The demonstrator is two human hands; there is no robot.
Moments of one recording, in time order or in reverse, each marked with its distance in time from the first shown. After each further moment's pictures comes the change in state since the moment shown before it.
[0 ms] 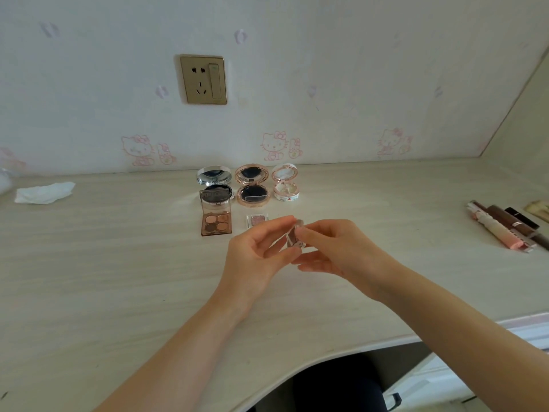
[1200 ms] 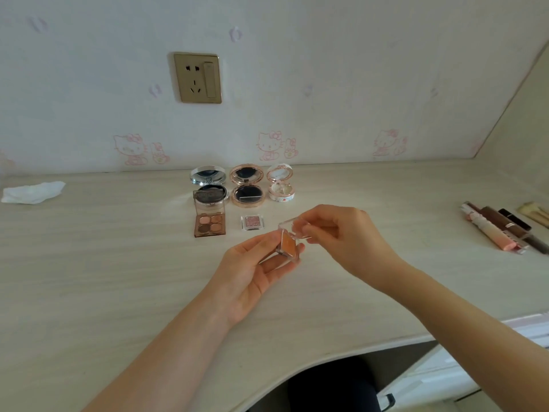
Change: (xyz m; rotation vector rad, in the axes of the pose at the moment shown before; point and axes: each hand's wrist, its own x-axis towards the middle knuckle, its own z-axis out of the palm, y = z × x) left_hand 0.004 0.006 0.002 -0.516 0.028 -0.482; right_hand 0.012 0.006 -0.022 -0.487 0.155 -0.495
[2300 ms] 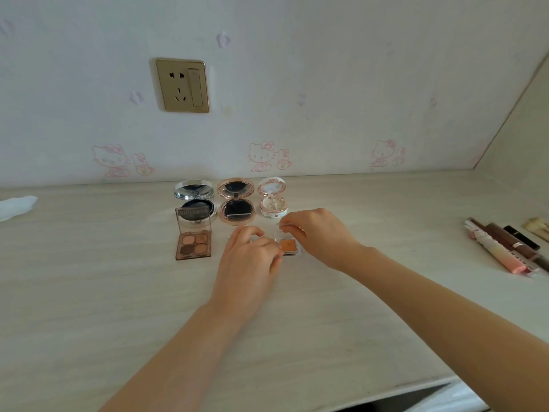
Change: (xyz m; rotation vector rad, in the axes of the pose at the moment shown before) left_hand 0.074 -0.010 -0.019 1.813 0.199 1.008; right_hand 0.089 0.069 0.016 -0.609 -0.090 -0.161
